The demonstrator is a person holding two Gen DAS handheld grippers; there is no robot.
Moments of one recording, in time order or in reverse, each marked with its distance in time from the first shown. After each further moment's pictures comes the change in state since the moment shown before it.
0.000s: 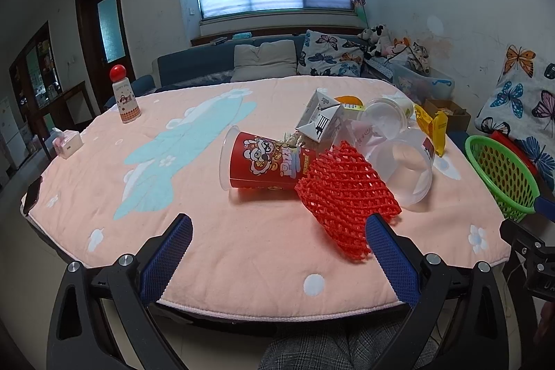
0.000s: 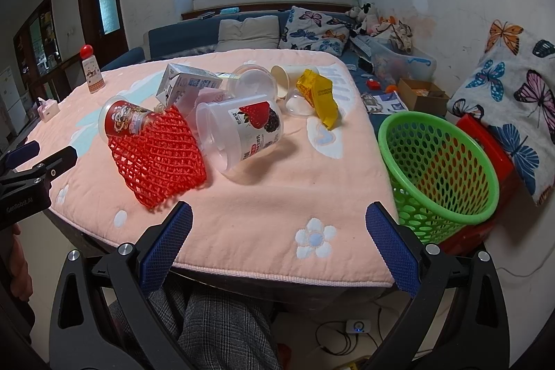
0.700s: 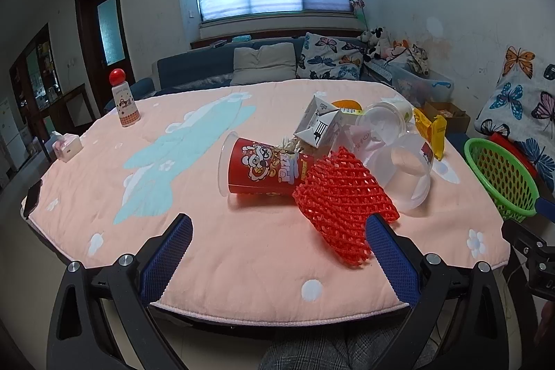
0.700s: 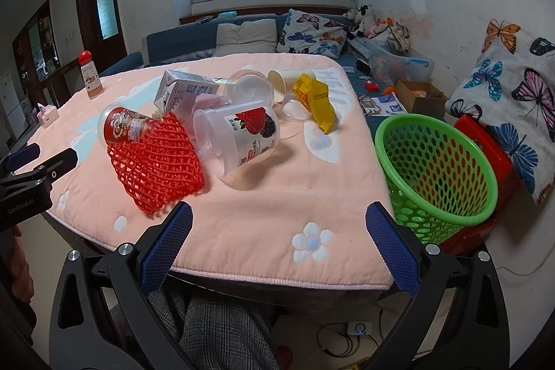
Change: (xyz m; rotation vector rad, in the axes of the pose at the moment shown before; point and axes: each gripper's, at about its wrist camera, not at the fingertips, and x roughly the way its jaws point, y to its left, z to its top) left arm 0.000 -0.003 0.004 -0.002 -0.010 -0.004; right arm -0.003 -0.003 0.003 0.008 -0.014 0.000
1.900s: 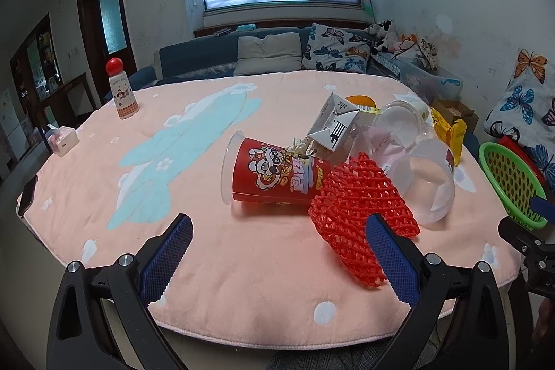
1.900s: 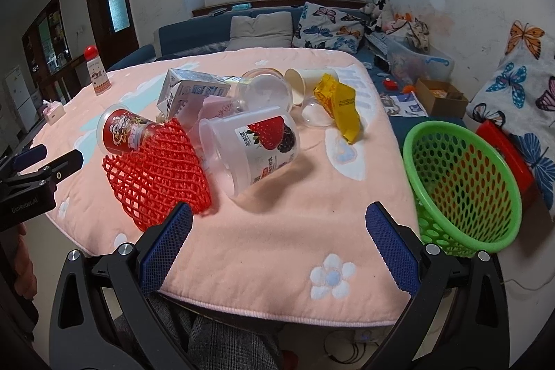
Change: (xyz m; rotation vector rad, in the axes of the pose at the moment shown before) left arm 0.036 0.016 0.017 -0.028 0.051 0.004; right arm 0.039 0.003 0.024 -0.014 0.035 0.071
